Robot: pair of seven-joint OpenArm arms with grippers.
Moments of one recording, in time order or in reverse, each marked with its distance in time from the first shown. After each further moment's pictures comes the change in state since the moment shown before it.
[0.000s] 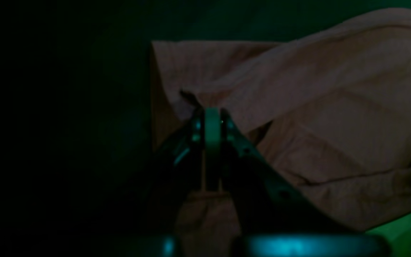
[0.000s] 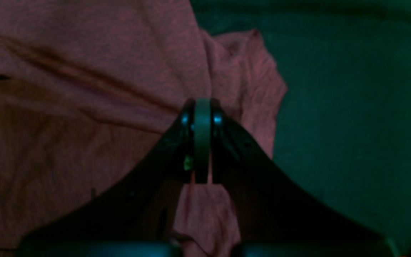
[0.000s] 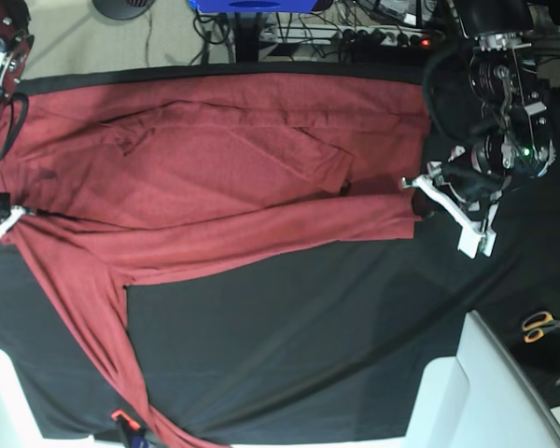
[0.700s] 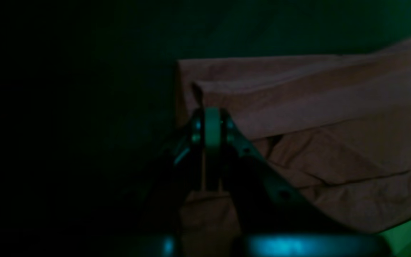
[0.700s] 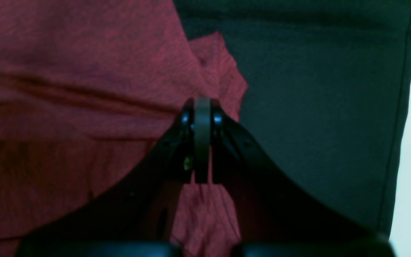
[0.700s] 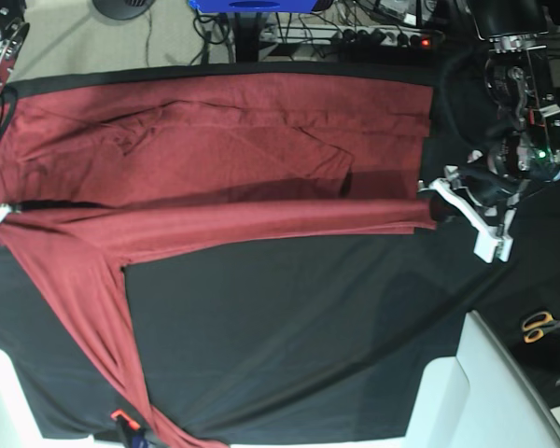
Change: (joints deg) left arm -0.2 -3.2 -1.8 0.5 -0.5 -0.2 0.0; right arm -2.9 1.5 0.2 5.7 0.2 -0.1 -0.1
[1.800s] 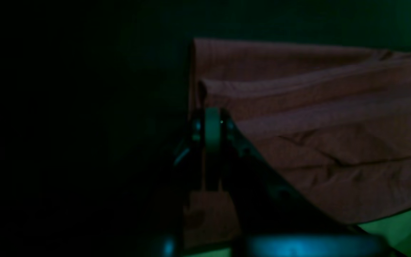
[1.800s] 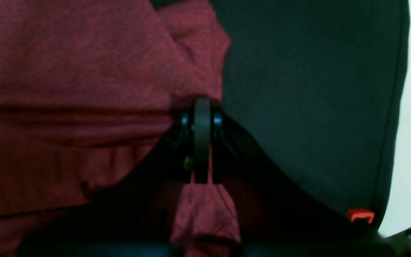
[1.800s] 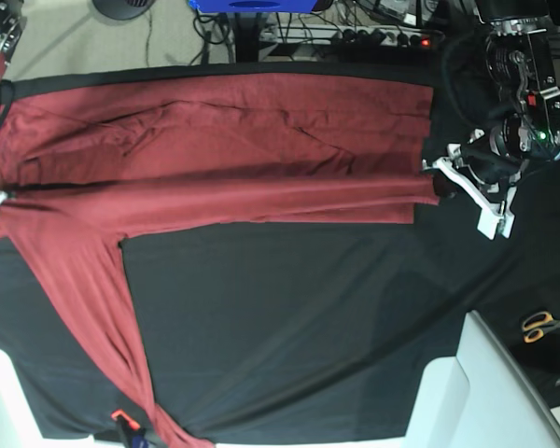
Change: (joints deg) left arm 4.0 0.0 -0.6 0.0 -0.3 0.0 0.0; right arm -1.8 0.6 0.1 0.1 0.0 -2.5 -4.5
